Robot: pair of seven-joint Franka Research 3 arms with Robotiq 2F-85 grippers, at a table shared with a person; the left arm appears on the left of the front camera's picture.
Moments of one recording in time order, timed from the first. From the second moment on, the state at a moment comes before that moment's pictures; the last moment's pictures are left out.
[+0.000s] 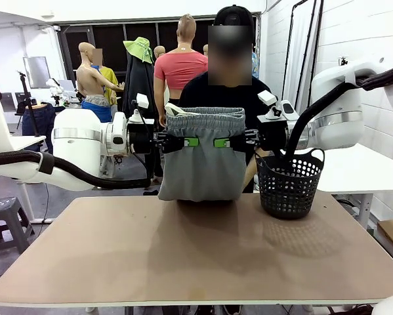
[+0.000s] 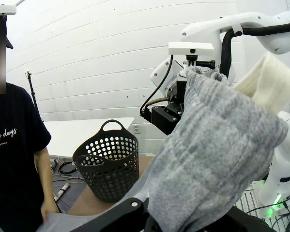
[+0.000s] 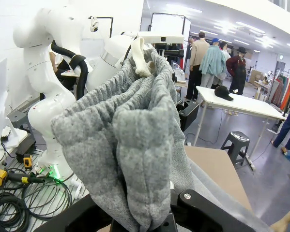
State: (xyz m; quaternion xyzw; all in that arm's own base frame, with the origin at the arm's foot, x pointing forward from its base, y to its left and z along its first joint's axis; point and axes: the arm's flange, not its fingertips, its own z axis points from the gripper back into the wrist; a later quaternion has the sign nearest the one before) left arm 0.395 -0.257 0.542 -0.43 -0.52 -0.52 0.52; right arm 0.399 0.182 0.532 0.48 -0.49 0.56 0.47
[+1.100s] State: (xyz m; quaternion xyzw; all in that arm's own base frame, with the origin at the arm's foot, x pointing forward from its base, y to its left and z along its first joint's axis) left arm 0.395 -0.257 0.542 -0.43 -0.52 -0.52 0.52; right arm 0.399 0.182 0.532 0.48 -0.49 0.56 0.47
